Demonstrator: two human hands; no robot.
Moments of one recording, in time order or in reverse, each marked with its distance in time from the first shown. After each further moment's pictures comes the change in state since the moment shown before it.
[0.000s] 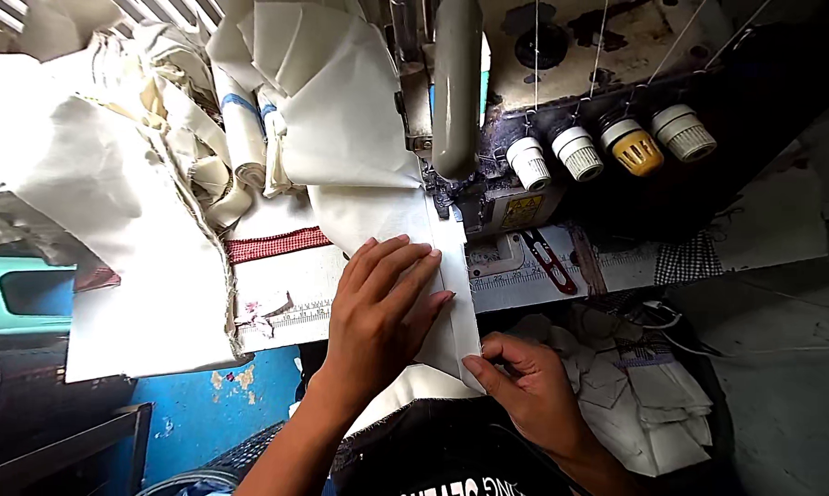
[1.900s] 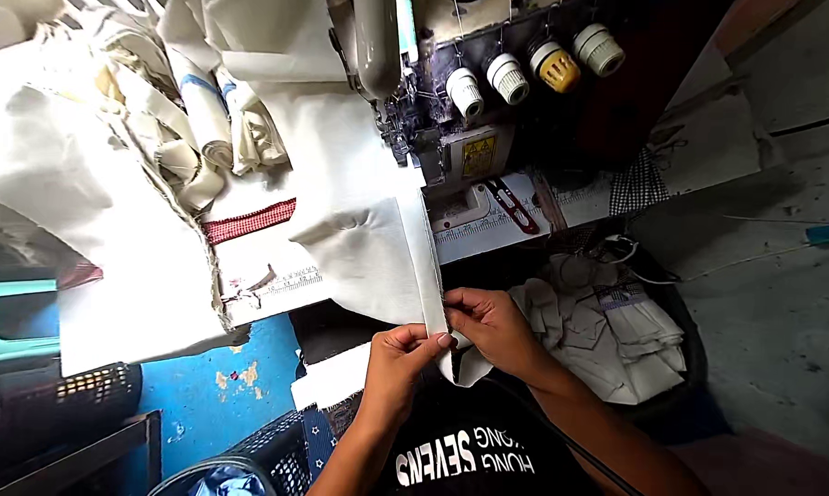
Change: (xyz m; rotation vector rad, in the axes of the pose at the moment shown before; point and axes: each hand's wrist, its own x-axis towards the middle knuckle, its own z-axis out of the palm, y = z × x) left_hand -0.113 0.071 0.031 -1.259 -0.082 -1.002; right_hand -0.017 0.012 0.001 0.102 -0.094 0.173
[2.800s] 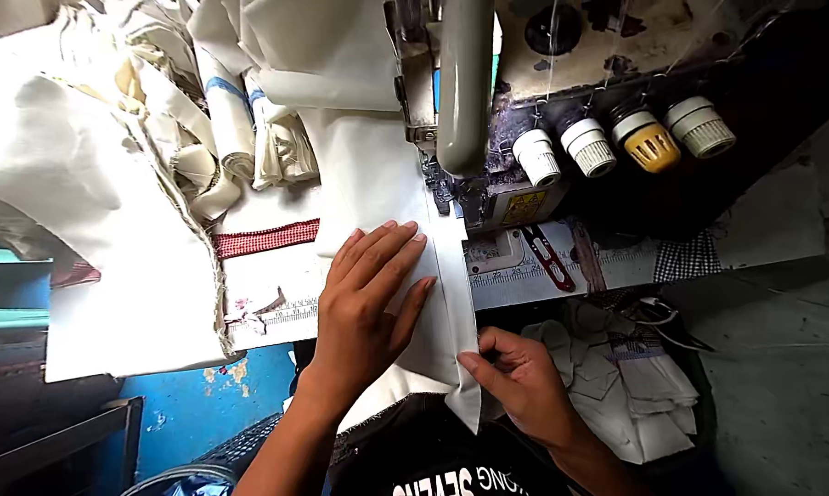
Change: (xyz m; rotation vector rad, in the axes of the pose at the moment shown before) left_hand 0.096 0.104 -0.024 1.221 0.098 0.948; right_hand 0.018 -0.008 -0.002 -0.005 0.050 -0.079
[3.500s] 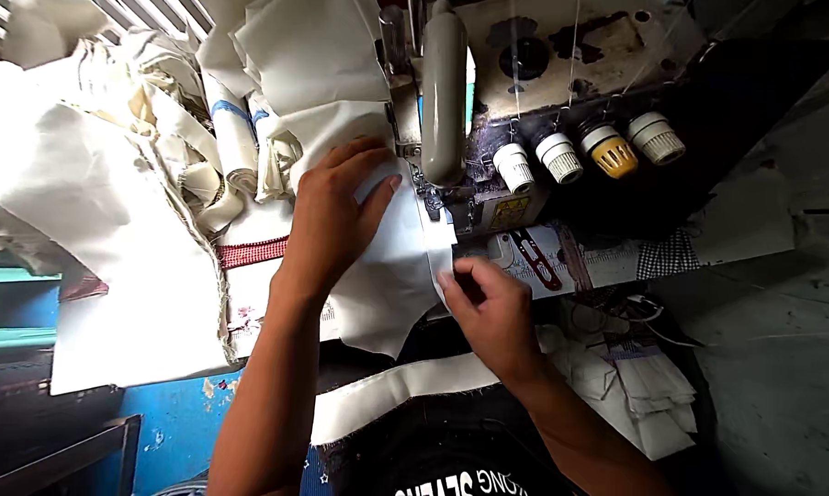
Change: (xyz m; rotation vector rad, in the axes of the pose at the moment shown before) left_hand 0.090 -0.047 -0.016 0.083 -0.054 0.042; right_hand 0.065 -0.013 0.018 -0.571 0.272 -0.211
